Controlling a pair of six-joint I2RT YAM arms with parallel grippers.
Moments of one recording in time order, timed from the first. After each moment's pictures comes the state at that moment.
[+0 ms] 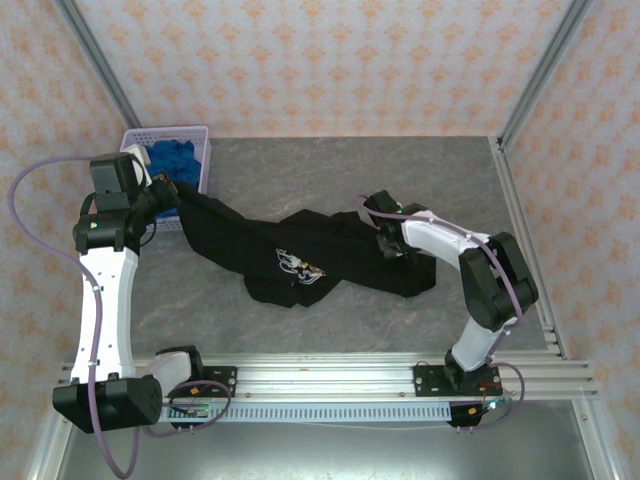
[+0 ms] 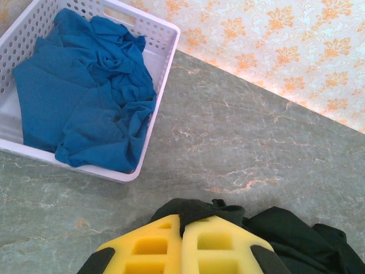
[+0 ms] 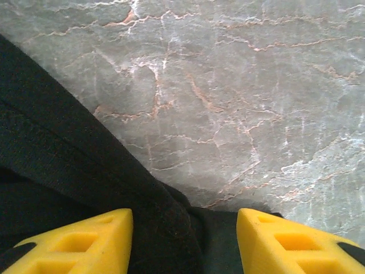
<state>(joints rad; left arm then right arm) 0.21 1.11 1.31 -0.83 0.11 -0.33 0.49 1.72 1.11 -0.75 0.41 0.22</state>
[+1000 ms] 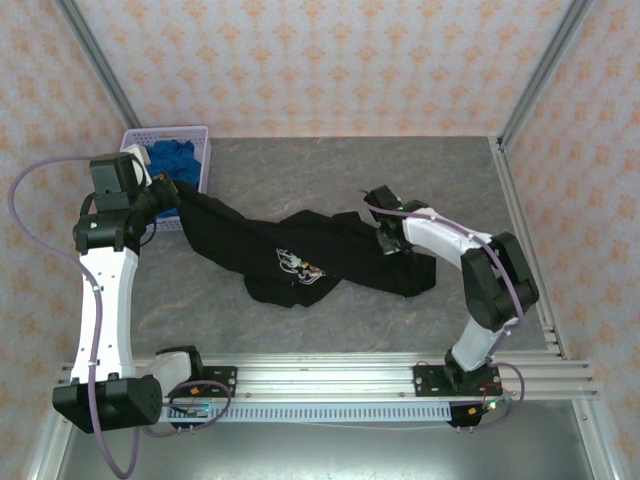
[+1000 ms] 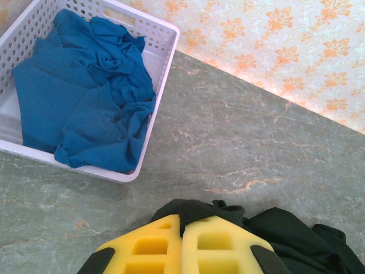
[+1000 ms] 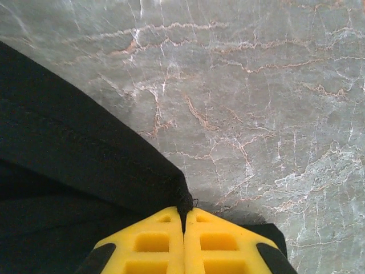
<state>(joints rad) 0.21 1.11 1.31 -0.83 0.12 -0.33 0.47 1.69 1.14 -0.75 0.37 0.21</state>
